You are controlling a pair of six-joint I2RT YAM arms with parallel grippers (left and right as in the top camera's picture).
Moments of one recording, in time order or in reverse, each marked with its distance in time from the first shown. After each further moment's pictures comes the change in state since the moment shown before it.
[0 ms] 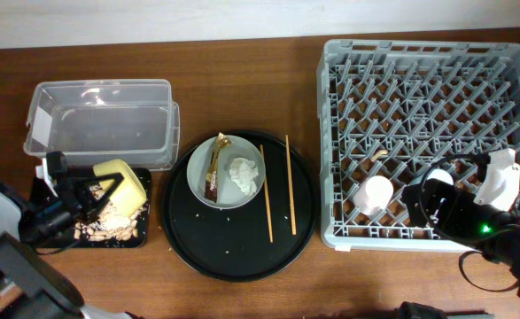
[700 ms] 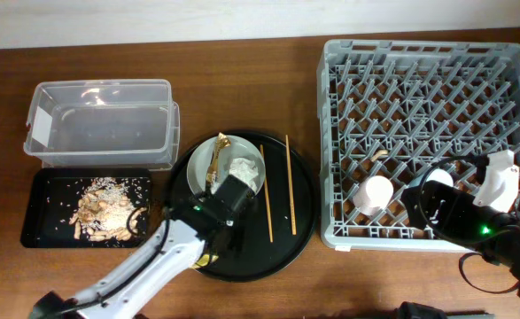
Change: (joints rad) left arm -1.371 -0.344 -0.273 0.818 -1.450 -1.435; right arm 0.000 0.001 0.002 -0.019 0.000 -0.005
